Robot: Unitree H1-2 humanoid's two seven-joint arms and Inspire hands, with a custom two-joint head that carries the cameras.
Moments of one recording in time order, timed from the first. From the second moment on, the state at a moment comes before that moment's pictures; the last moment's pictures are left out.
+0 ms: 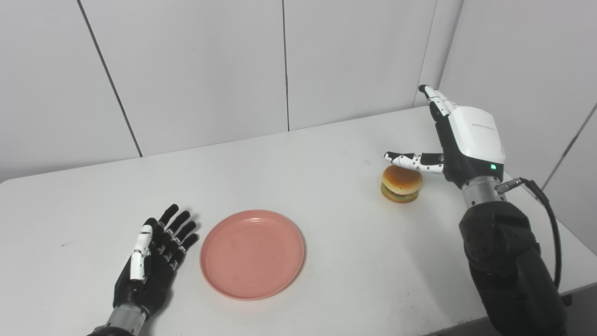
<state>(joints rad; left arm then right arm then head) -0.20 0.06 0.09 0.03 -0.41 0.37 -0.25 -0.25 -0.41 -0.11 -0.38 -0.95 0.41 0.17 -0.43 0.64</state>
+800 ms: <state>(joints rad) -0.20 0.06 0.09 0.03 -0.41 0.37 -0.26 -0.28 -0.40 -0.05 -0.04 -0.88 0.42 0.13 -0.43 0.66</state>
